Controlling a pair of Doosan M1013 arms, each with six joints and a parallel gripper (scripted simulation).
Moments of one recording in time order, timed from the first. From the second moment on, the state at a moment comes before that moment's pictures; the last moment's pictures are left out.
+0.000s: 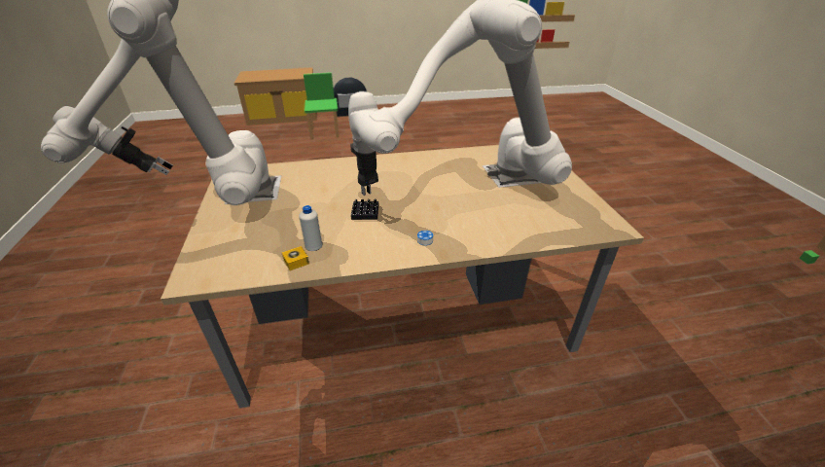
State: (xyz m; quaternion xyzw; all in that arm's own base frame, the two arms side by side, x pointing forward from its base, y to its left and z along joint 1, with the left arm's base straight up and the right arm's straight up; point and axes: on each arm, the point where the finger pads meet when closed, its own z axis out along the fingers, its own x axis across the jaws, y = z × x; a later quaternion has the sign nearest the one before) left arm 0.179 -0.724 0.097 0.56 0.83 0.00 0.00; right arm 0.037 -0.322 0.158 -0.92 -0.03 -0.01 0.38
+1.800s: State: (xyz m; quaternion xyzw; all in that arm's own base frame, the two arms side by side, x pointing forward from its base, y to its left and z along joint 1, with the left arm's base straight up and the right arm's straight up) left arm 0.187 -0.720 0.105 0.82 0.57 0.00 0.00; right arm 0.037 -0.322 0.158 -0.92 -0.03 -0.01 0.38
